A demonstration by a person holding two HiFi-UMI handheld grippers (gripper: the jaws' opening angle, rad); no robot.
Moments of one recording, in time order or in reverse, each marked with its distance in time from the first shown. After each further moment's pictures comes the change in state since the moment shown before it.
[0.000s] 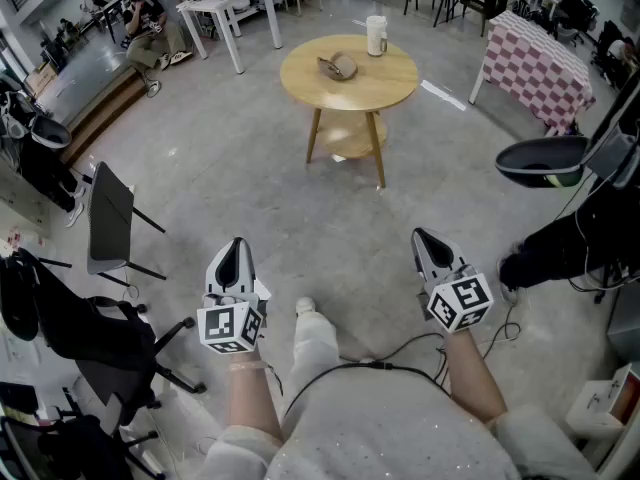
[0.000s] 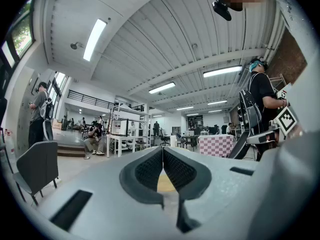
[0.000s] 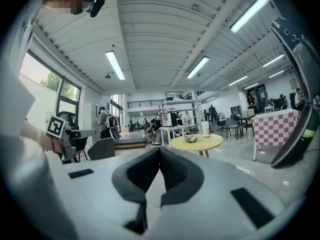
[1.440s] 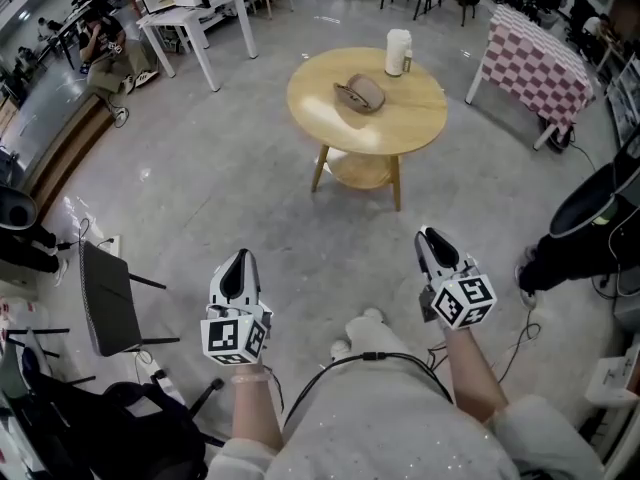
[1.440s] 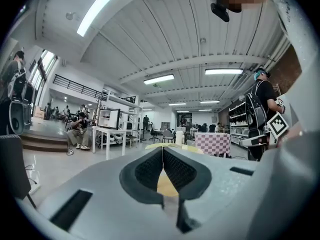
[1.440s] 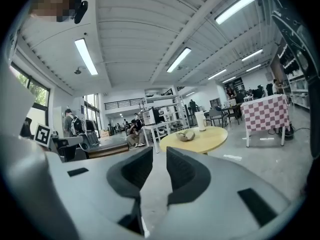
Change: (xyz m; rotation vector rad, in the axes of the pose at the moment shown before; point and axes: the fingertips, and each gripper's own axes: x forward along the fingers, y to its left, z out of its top) left arm 0.221 0.194 -0.030 -0.048 0.071 -0.170; right arm 0.264 -0.014 -0.006 0.153 0.028 -0.224
